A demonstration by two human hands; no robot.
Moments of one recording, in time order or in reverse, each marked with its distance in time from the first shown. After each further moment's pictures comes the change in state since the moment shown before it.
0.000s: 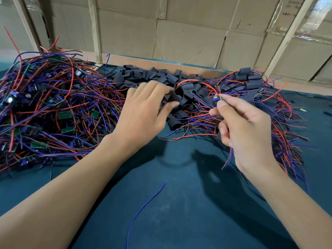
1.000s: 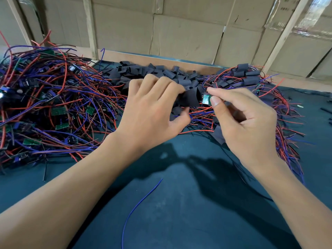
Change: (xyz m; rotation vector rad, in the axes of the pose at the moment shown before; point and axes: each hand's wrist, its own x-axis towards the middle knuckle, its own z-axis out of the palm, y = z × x) left_hand 0.001 0.036 -0.007 0.170 0.091 0.108; right_hand 0.000 0.001 -0.013 -0.533 -0.049 -0.694
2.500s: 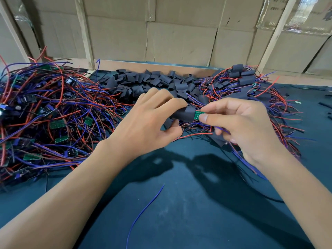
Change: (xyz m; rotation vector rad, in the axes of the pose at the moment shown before) left_hand 0.000 -0.015 0.001 -0.260 -0.228 0.146; right_hand 0.011 0.000 -0.009 0.472 -0.222 0.647
